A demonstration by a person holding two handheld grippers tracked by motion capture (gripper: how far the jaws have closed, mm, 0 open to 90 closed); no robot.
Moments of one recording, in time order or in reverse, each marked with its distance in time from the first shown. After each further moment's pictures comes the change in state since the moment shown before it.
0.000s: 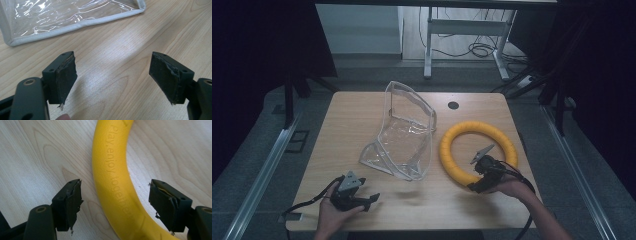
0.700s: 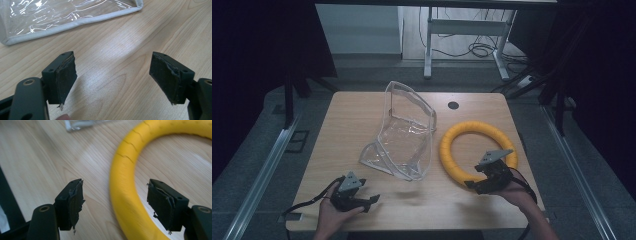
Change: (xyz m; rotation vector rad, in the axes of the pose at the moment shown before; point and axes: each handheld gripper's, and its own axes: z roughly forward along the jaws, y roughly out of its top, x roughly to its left) left arm 0.000 -0.001 0.000 0.010 -0.014 0.009; right arm 0.014 -0.017 -0.031 -0.301 0.003 0.058
